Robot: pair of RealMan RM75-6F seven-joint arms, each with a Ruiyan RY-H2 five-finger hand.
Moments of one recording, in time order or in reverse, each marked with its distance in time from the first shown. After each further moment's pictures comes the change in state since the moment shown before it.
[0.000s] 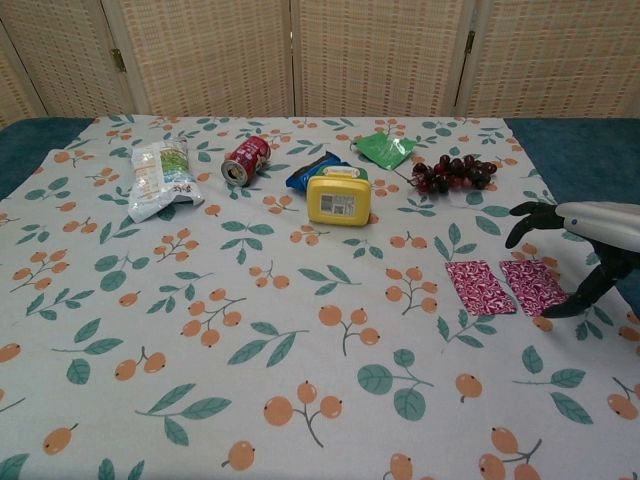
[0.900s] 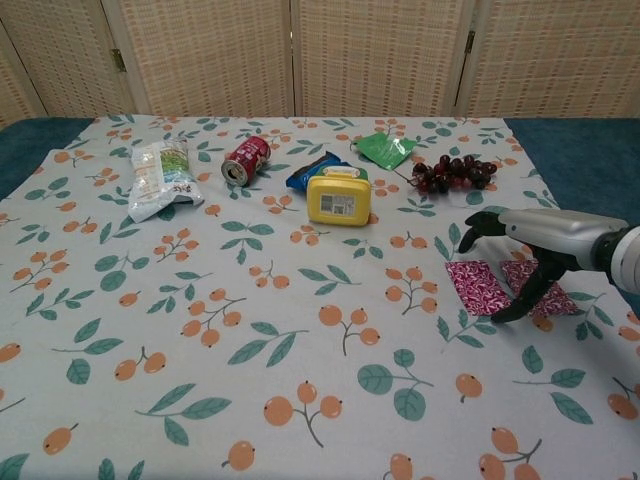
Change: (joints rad) left arm 0.004 -0.004 0.002 0.017 -0.002 -0.003 -0.014; right arm 0.107 -0.081 0.032 -0.022 0.235 -0.058 -0.202
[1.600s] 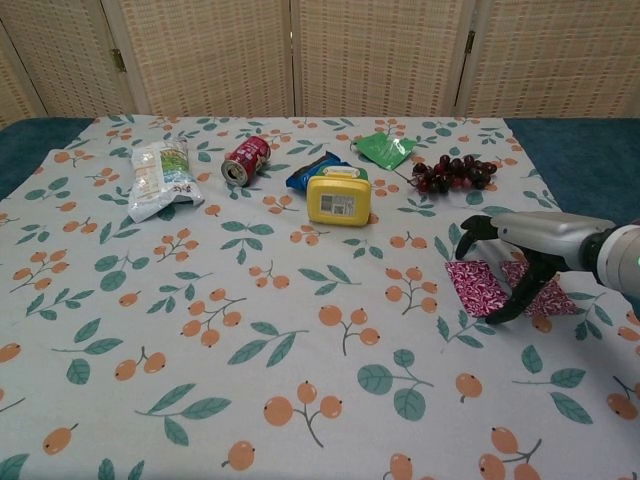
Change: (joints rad) left arm 0.001 -0.002 0.000 0.007 -0.005 -0.004 -0.005; right arm 0.038 -0.018 -0.012 0.017 0.063 -0.008 -0.040
